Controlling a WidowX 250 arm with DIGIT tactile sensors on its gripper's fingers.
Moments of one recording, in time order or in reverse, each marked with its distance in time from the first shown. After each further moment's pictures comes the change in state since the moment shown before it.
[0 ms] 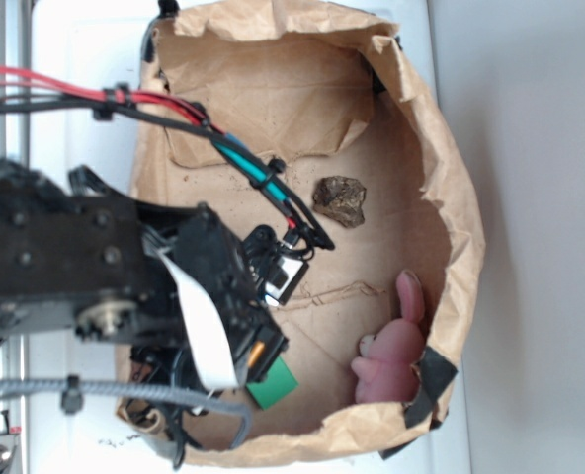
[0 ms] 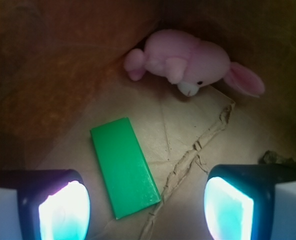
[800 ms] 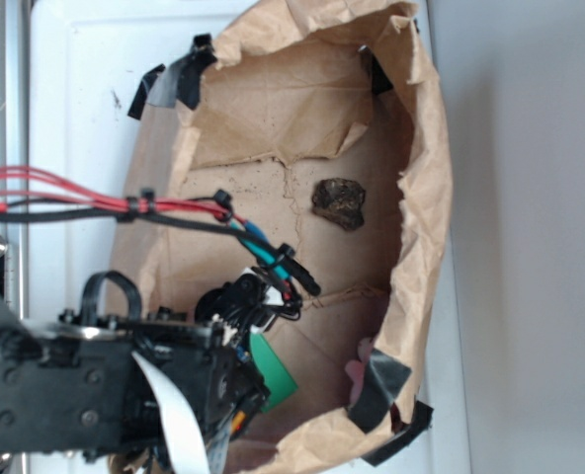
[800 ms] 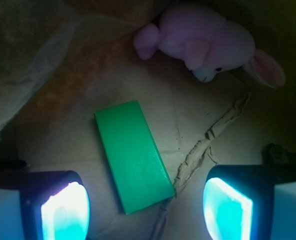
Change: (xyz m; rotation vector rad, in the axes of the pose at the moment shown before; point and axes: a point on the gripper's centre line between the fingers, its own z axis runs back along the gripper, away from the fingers) arm -0.010 -0.035 -0.026 0.034 0.106 -0.025
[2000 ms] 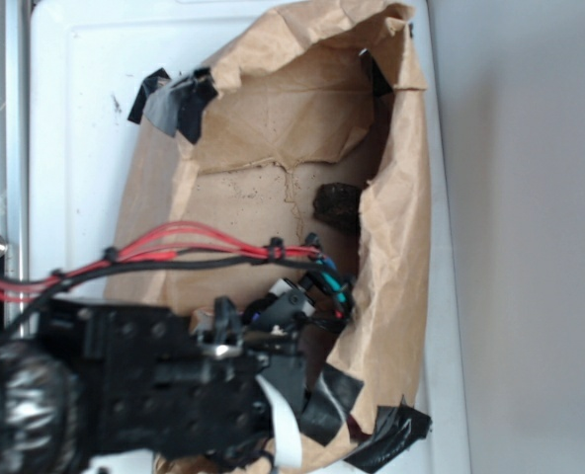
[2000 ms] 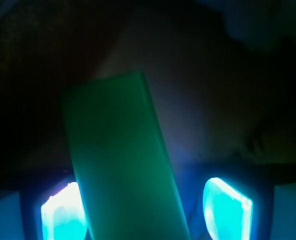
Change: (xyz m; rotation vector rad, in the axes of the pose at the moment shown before) arm 0.011 0.017 -0.049 -0.071 0.100 -0.059
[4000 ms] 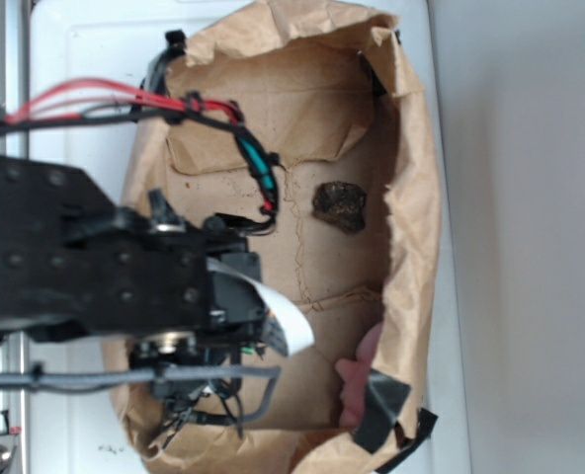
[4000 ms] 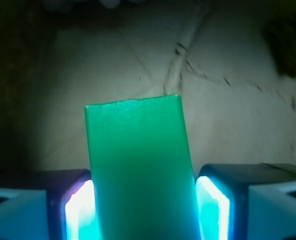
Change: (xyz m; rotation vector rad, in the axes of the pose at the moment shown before) arm -0.046 0.047 0.064 0.068 -0.051 0.708
